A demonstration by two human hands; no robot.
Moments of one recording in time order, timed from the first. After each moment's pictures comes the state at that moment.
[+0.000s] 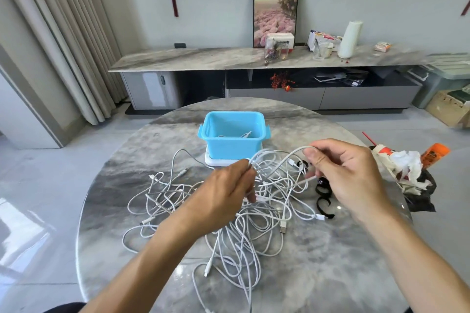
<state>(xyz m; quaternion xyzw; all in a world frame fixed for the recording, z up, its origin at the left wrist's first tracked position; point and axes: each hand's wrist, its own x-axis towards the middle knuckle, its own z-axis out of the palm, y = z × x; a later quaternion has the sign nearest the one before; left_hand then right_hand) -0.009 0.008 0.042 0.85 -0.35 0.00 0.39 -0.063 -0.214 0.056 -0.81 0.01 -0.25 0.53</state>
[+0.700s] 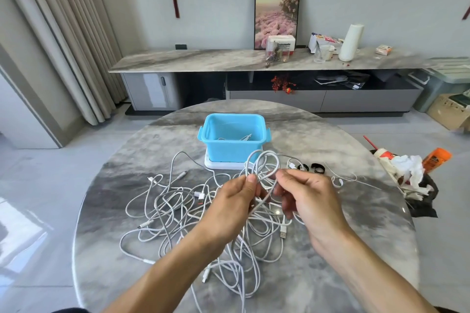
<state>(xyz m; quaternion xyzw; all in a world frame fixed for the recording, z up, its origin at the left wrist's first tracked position) -0.025 -0.016 0.026 0.72 -0.16 -0.16 0.66 -0.061 -0.161 0.031 -0.68 0.10 -0.14 0.71</state>
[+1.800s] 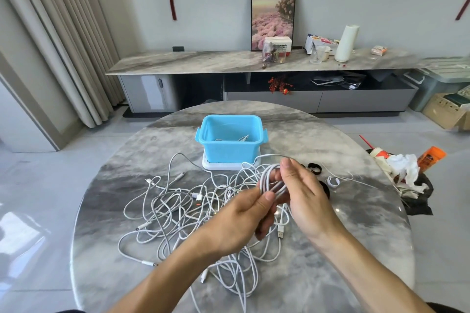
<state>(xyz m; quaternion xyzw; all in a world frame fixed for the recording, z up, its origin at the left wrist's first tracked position) -0.034 -0.020 0.019 0.67 -0.28 -0.25 0.64 -0.064 -0.159 0.039 -0.69 0.04 -0.13 0.71</state>
